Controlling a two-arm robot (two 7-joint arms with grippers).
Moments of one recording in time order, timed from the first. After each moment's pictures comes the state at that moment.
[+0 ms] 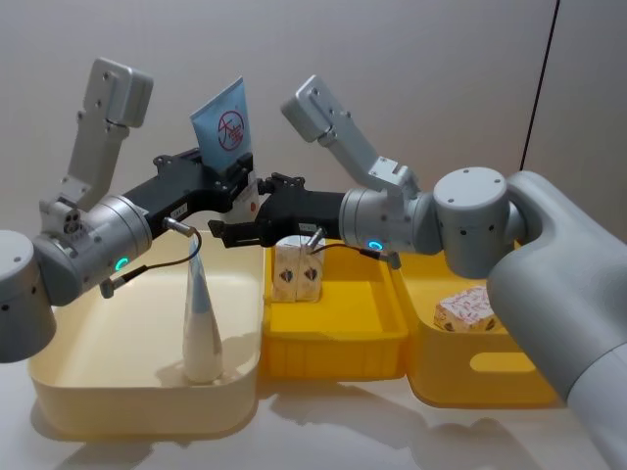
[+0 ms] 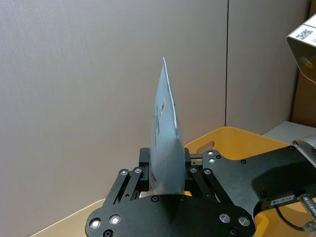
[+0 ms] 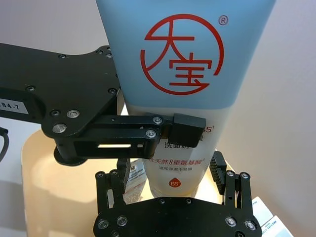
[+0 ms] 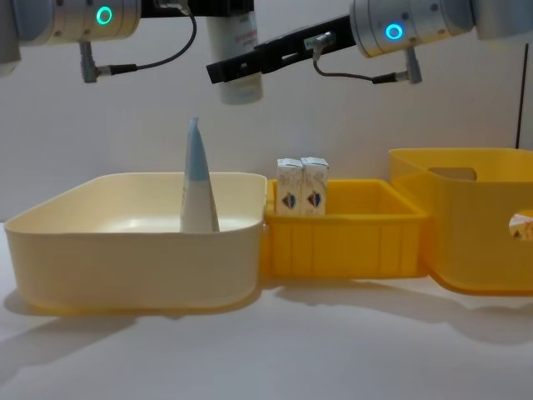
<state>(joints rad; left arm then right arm) -0.76 0.24 0.38 -1.31 -0.42 0.21 -0.35 1.12 0.08 -0.59 -0.73 0.20 0.16 0.74</state>
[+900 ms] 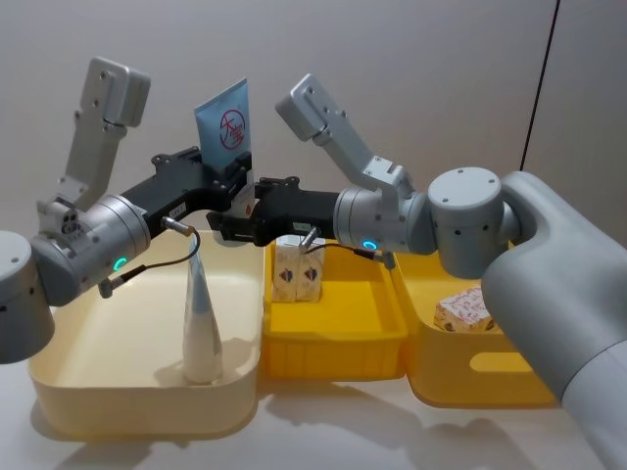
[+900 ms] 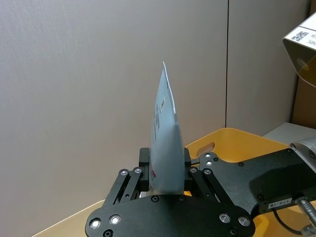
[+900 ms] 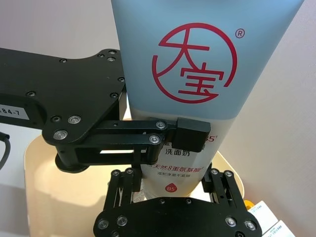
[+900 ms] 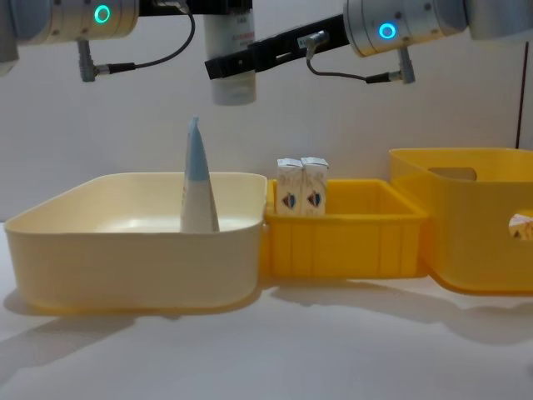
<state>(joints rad) -0.75 0.25 0.38 -1.32 -0.42 0.21 -0.35 1.12 0.07 -0.59 -0.73 0.21 0.16 0.73</state>
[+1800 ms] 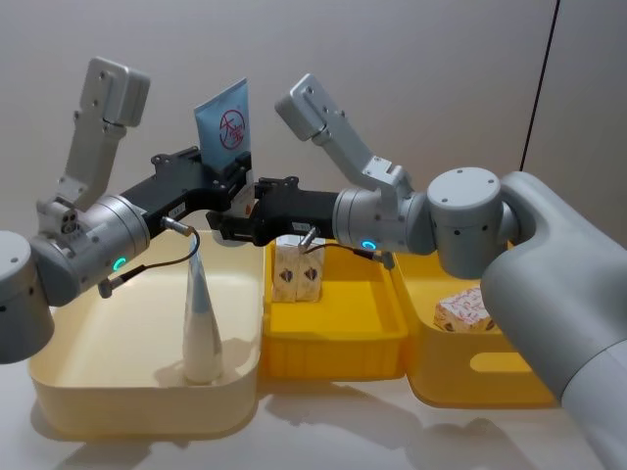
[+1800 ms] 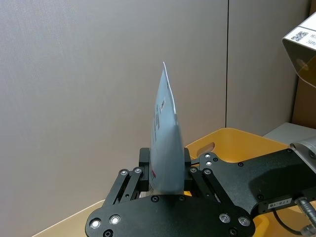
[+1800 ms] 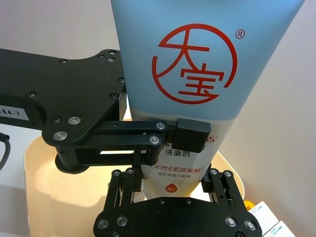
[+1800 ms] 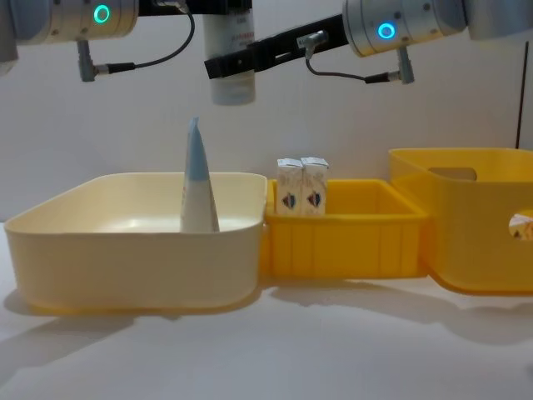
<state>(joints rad) -0.75 0.25 0.38 -1.32 -0.42 0.21 -0.35 1.12 0.07 -0.59 -0.73 0.21 0.16 0.73</state>
